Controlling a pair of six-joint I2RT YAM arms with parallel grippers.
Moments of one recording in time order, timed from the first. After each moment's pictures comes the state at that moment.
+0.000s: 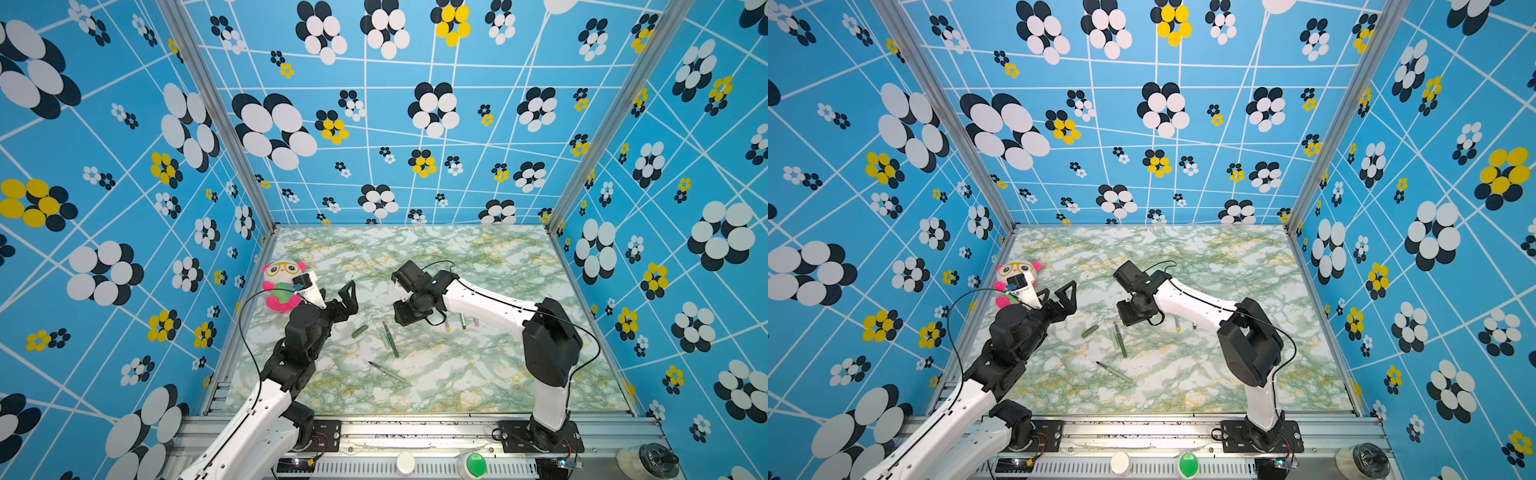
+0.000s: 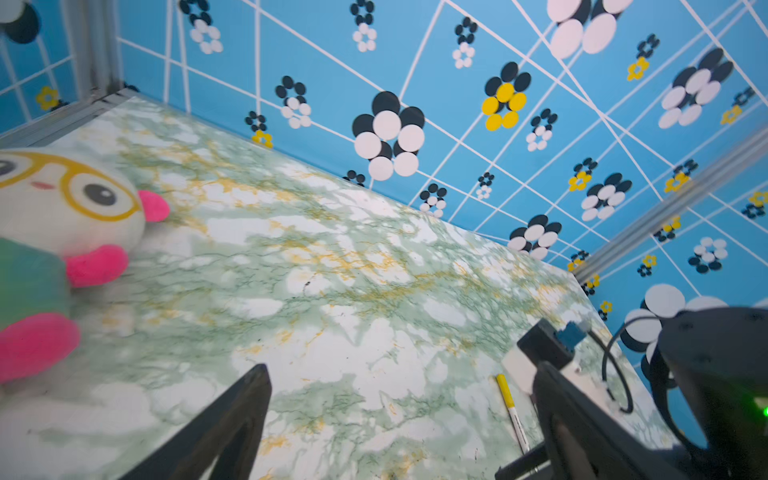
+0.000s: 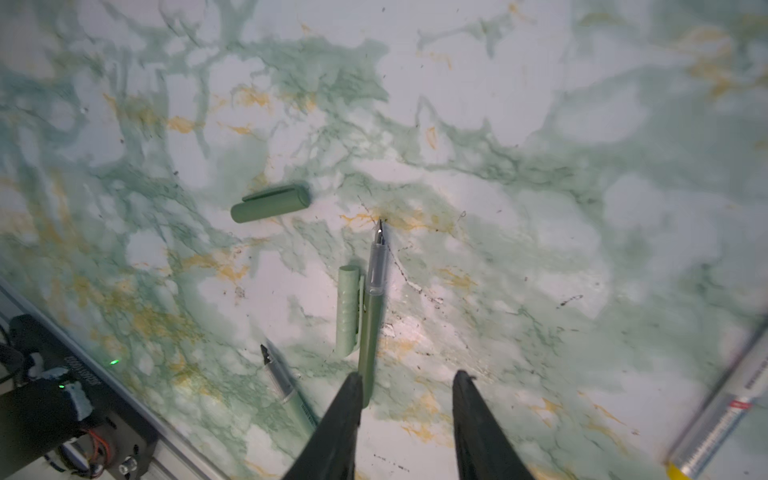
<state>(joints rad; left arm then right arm) -0.36 0.67 0.43 0.06 -0.18 -0.59 0.87 1.96 1.54 -0.77 -0.09 0.36</state>
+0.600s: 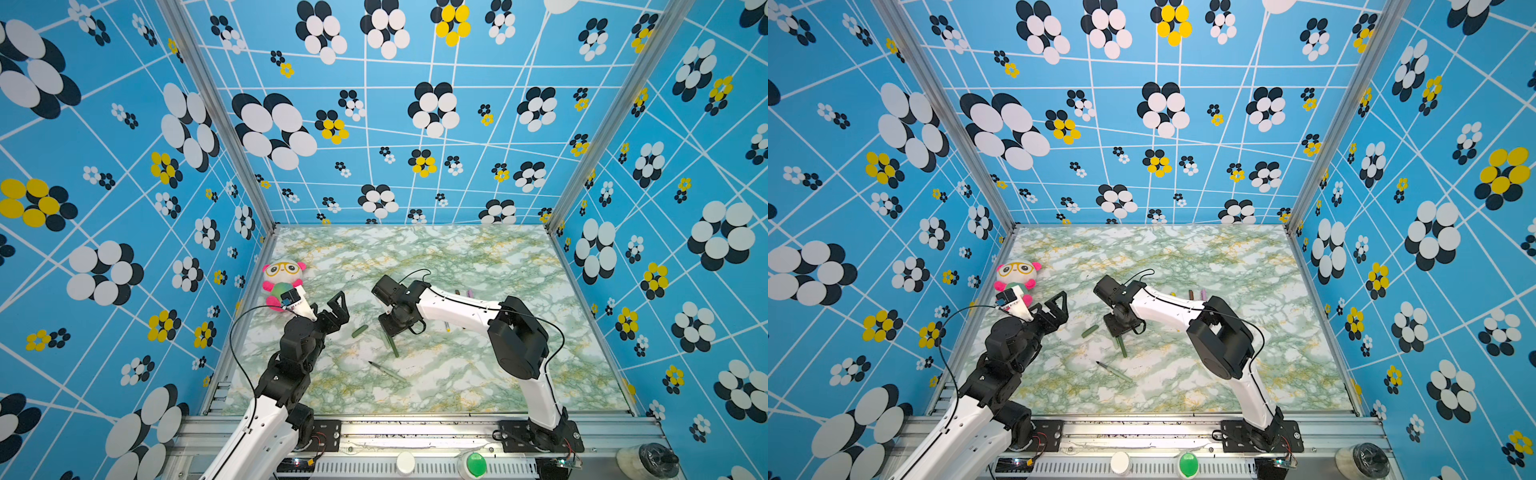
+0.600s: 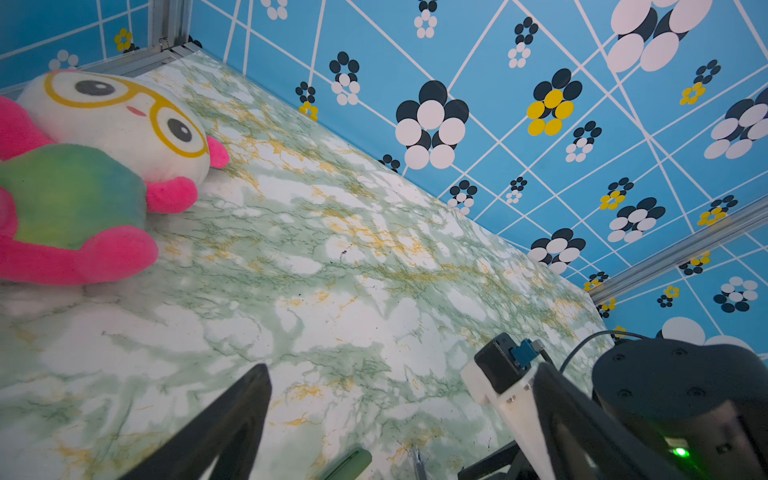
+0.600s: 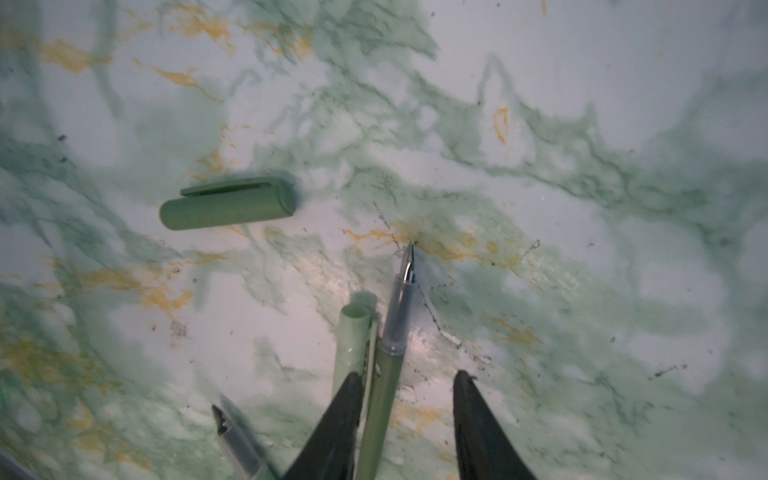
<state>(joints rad) -0.33 0.57 0.37 -0.03 -0.19 -0.67 0.94 2.13 1.65 -0.79 -0.01 0.35</state>
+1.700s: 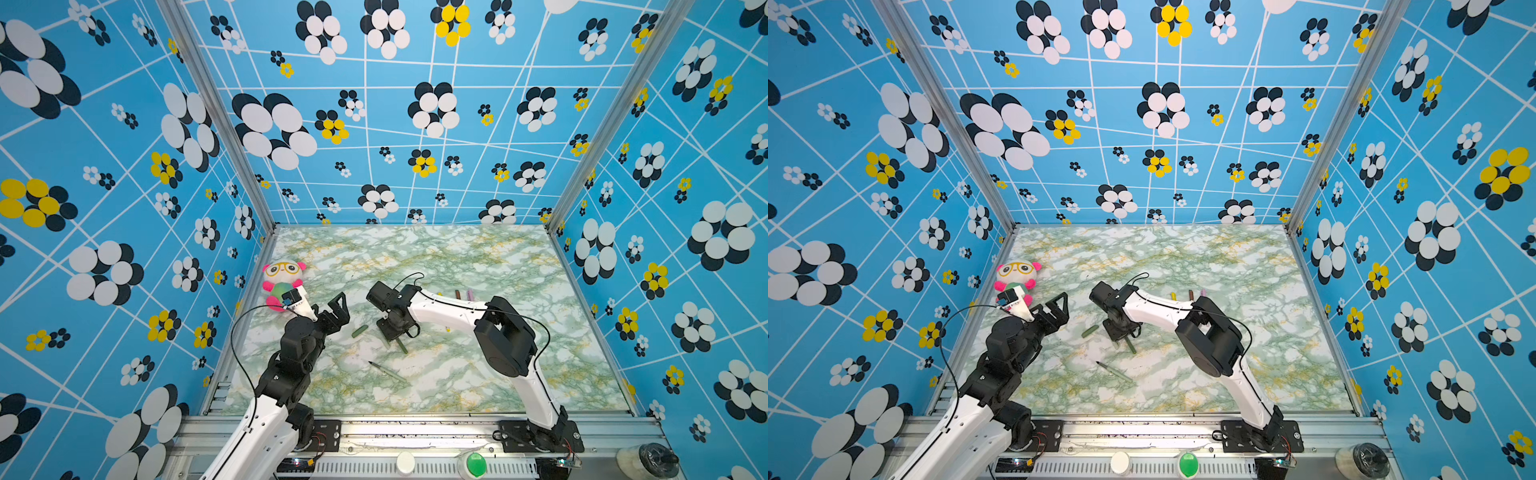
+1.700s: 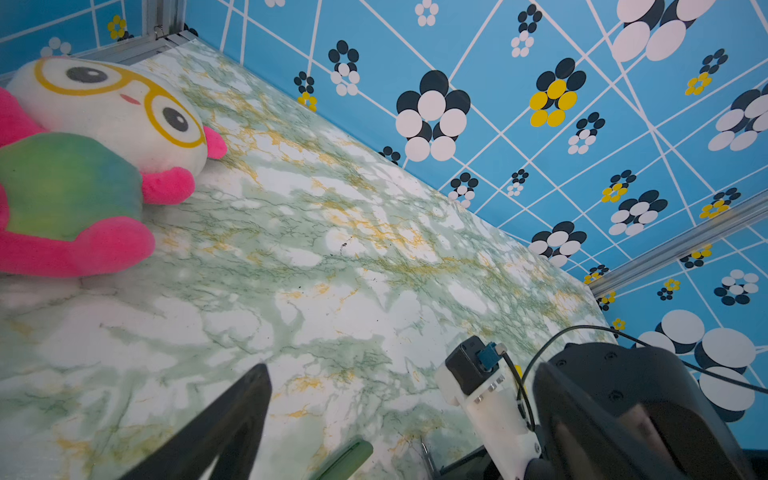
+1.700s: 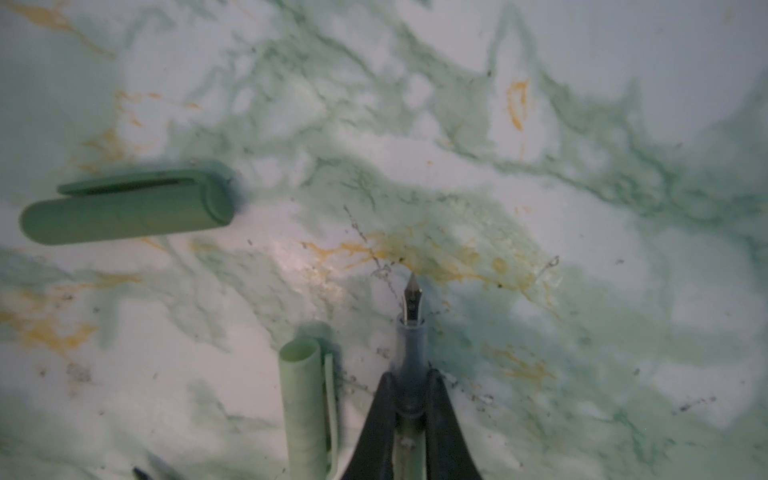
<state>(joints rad) -0.33 0.58 0.37 -0.03 -0.16 -0.67 0.96 2.20 1.69 -0.82 0.06 0.33</state>
